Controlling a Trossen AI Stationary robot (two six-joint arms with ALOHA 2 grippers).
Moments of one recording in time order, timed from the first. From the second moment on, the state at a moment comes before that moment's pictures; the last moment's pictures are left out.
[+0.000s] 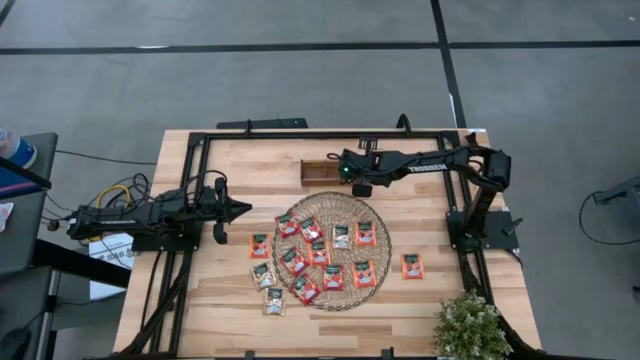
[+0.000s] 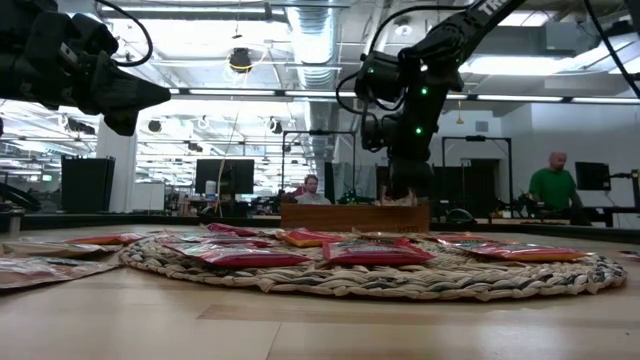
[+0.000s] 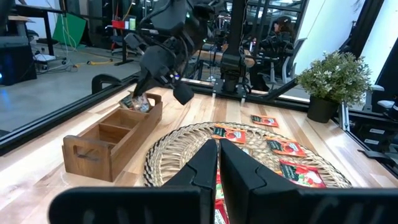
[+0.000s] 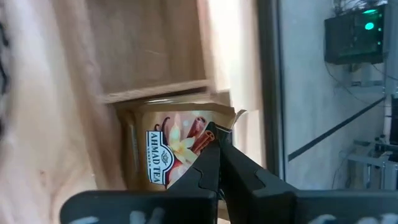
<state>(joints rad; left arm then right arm) 0.05 0.05 0.00 0.03 -0.09 -0.15 -0.30 1.79 1.13 -0.48 0.55 -0.42</state>
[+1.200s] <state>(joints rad) 0.05 0.05 0.00 0.03 -0.09 -0.15 -0.26 1.79 1.16 -0.55 0.67 -0.45</state>
